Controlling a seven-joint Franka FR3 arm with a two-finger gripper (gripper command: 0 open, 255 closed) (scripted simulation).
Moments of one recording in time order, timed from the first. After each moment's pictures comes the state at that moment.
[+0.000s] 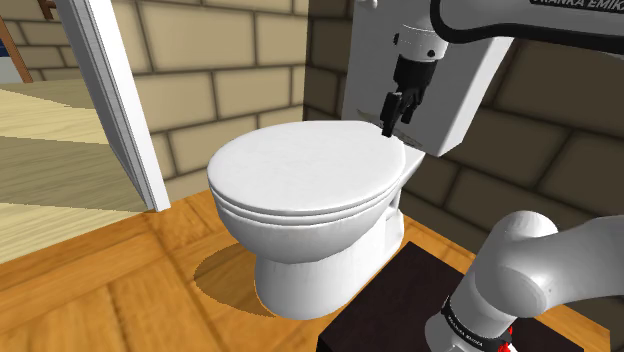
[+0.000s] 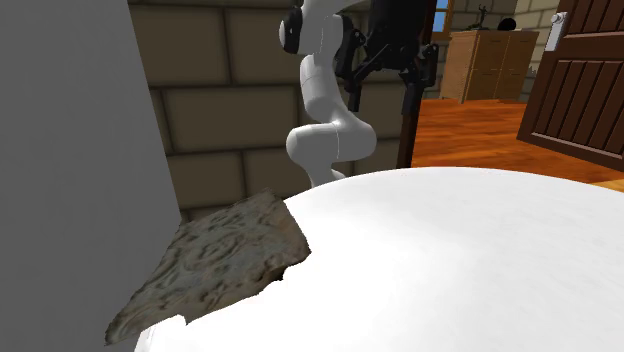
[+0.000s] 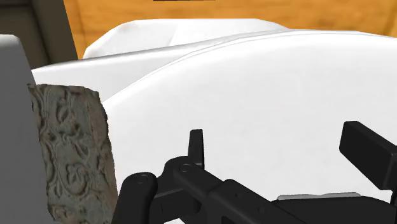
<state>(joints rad) 0.01 -0.80 0.00 -2.27 -0.12 1.57 -0.05</state>
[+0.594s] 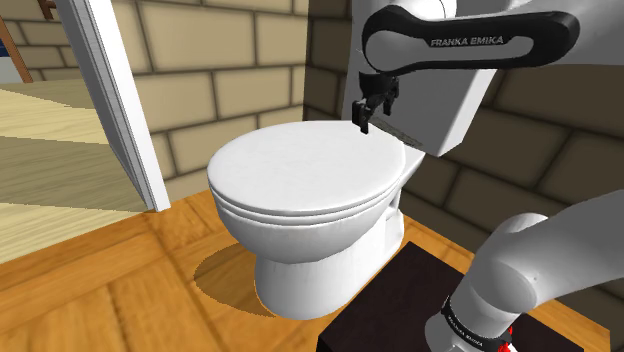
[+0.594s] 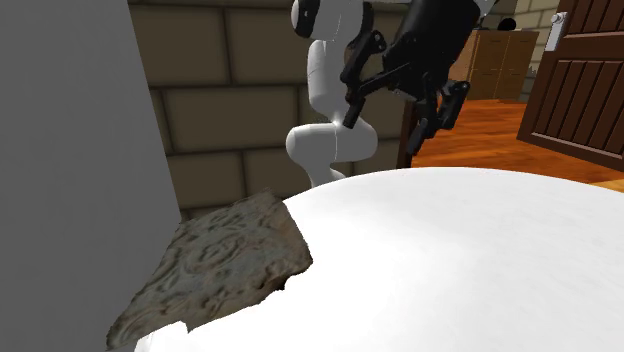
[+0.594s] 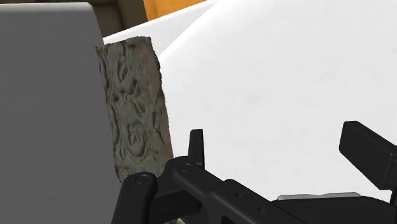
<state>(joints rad) -0.10 -0.54 0.15 -2.17 -0.35 1.67 0.14</state>
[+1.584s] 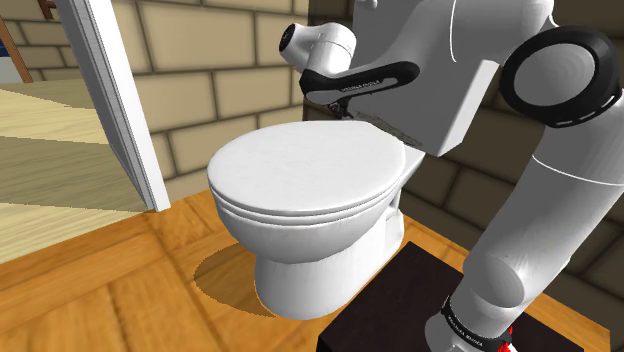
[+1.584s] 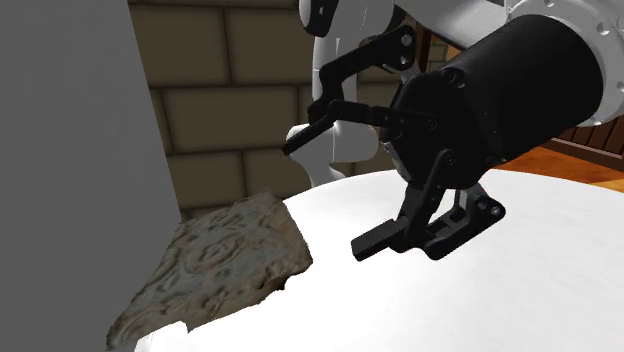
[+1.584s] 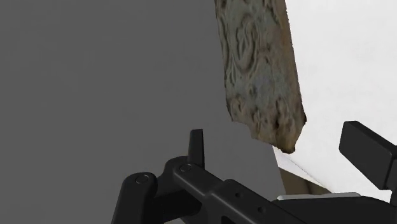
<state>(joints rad) -0.22 0.05 0.31 -1.77 -0.96 1.48 0.53</state>
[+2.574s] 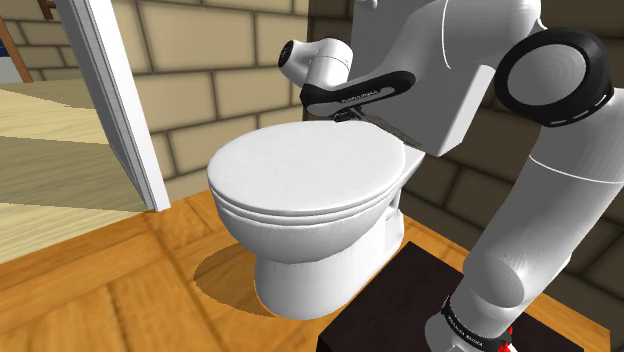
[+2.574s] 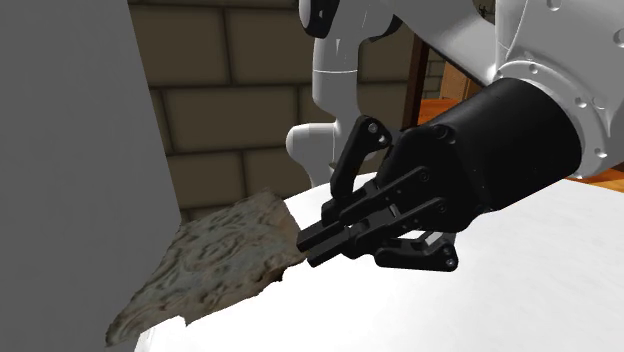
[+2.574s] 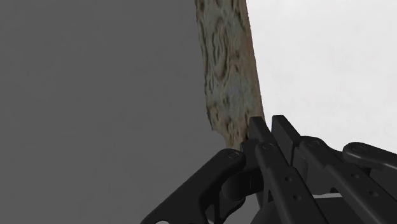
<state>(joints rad) -0.23 0.07 0.31 -1.82 -0.97 1.52 0.59</state>
